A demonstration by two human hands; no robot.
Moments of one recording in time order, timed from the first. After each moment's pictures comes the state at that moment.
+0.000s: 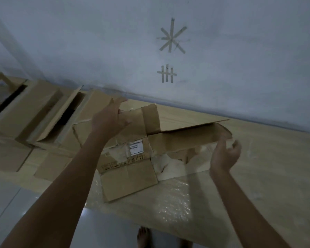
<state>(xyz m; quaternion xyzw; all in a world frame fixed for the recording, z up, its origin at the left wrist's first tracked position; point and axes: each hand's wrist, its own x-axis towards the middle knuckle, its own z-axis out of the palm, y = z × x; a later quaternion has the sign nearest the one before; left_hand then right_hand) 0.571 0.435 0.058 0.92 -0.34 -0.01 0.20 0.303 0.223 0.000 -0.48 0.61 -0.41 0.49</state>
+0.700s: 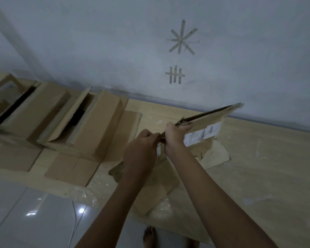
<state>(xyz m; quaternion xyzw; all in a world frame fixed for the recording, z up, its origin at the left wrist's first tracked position) 0.444 0.450 0.064 0.91 -0.37 0.06 0.20 0.453 0.325 0.035 -0.39 0.52 -0.23 0.73</state>
